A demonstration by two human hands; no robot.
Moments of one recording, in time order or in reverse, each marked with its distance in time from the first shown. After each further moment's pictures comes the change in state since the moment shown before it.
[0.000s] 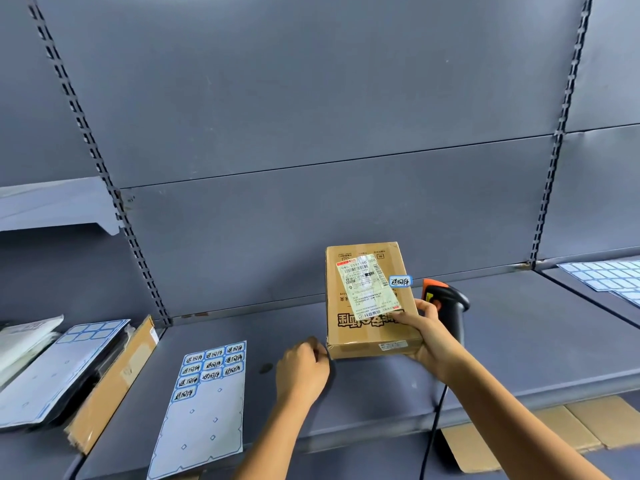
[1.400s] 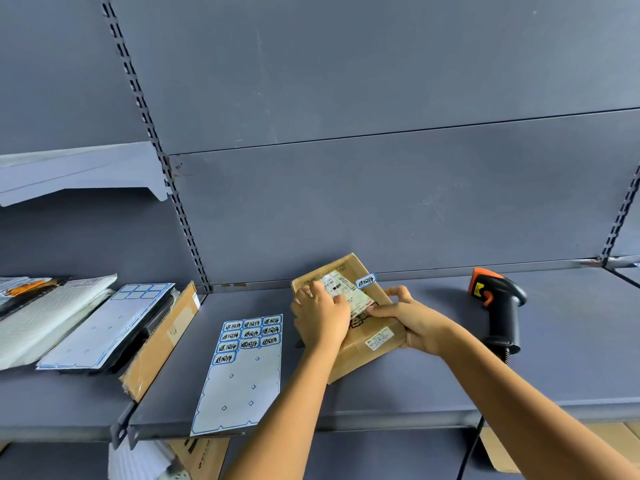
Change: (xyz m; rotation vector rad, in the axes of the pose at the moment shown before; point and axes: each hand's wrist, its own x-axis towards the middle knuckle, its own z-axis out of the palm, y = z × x) left_hand 0.038 0.005 -0.027 -0.100 0.174 -0.329; right_hand 0.031 0.021 0.069 -0.427 -0.243 0.269
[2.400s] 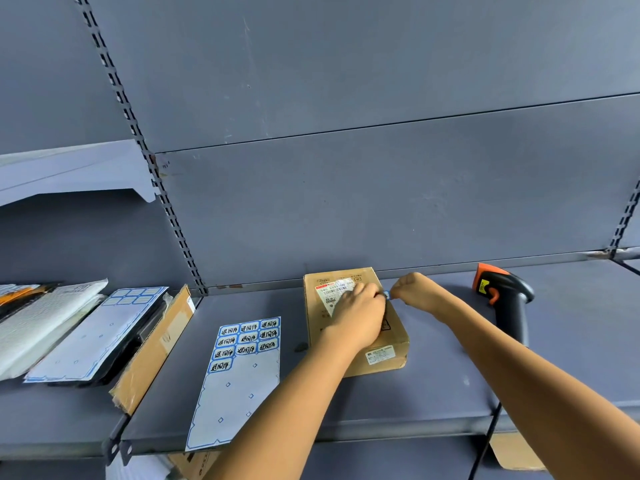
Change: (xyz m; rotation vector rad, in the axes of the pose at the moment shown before) left_hand 0.001 0.029 0.014 0.485 -0.378 0.748; right_hand 0.049 -0.022 -0.030 -0.760 0.336 -0.112
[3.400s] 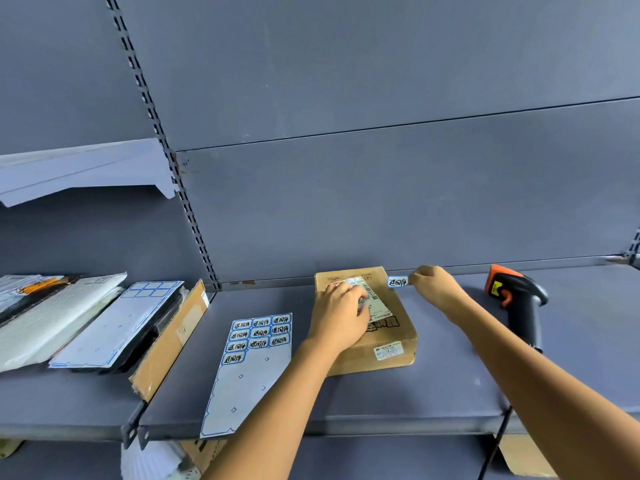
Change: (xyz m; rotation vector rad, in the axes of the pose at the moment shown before) left_hand -0.025 -0.037 0.004 -0.134 0.274 -0.142; right_hand -0.013 -0.005 -0.006 0.104 0.177 -0.063
